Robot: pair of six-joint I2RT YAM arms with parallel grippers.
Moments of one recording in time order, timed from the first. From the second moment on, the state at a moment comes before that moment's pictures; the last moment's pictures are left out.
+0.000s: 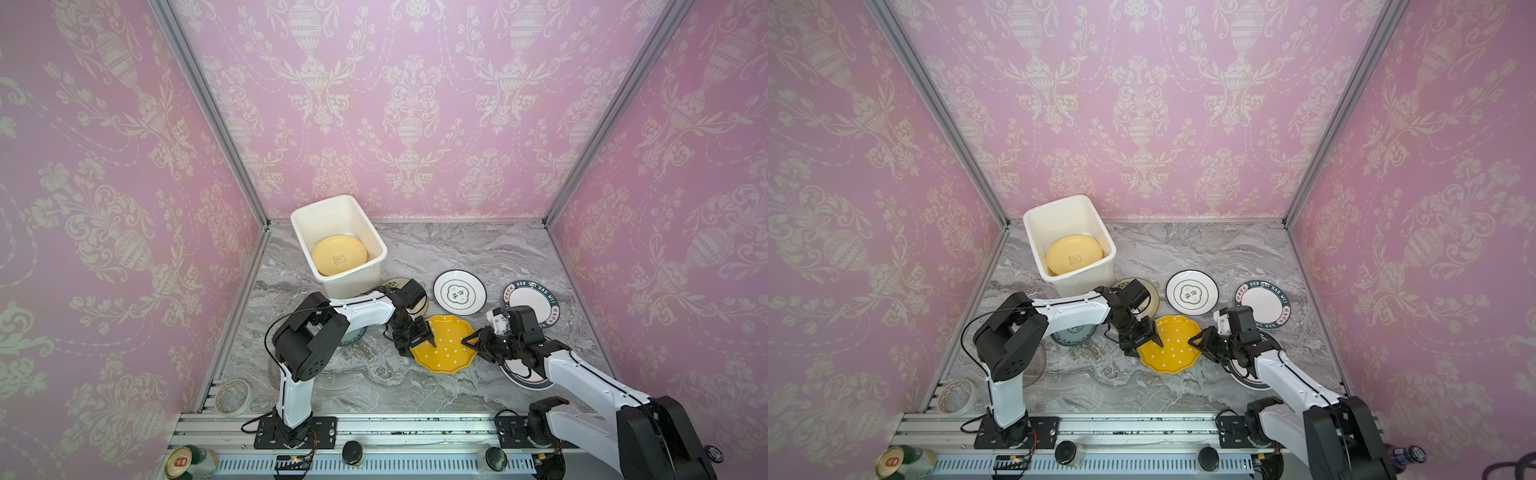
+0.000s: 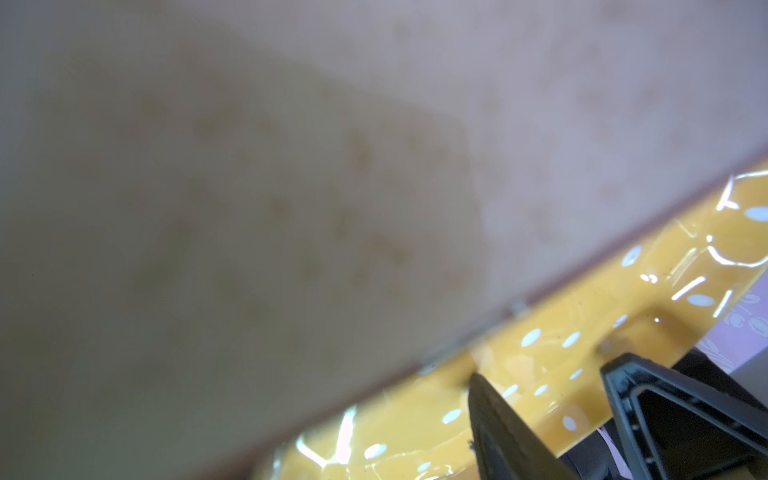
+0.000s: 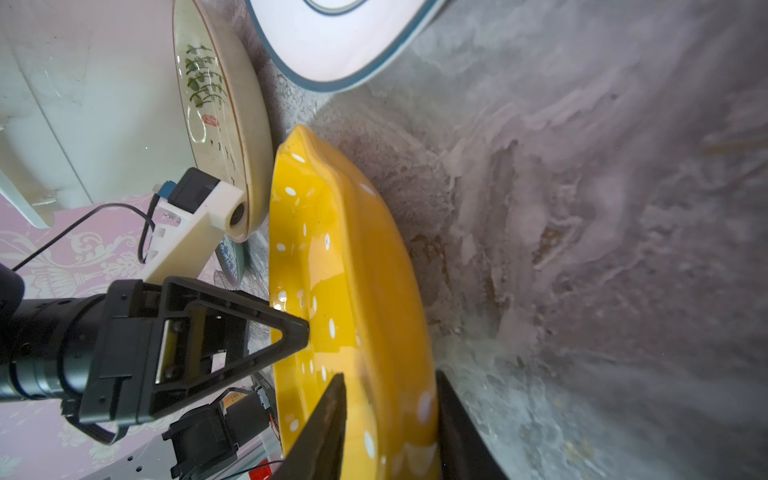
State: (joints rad) left arm -0.78 1.91 1.19 -0.58 0.59 -1.15; right arm 0.22 1.08 0.34 -0.19 -0.60 0.85
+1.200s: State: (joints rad) left arm -0.77 1.80 1.04 -0.25 0.59 -1.33; right arm 0.26 1.01 0.33 -0.05 -0.60 1.04
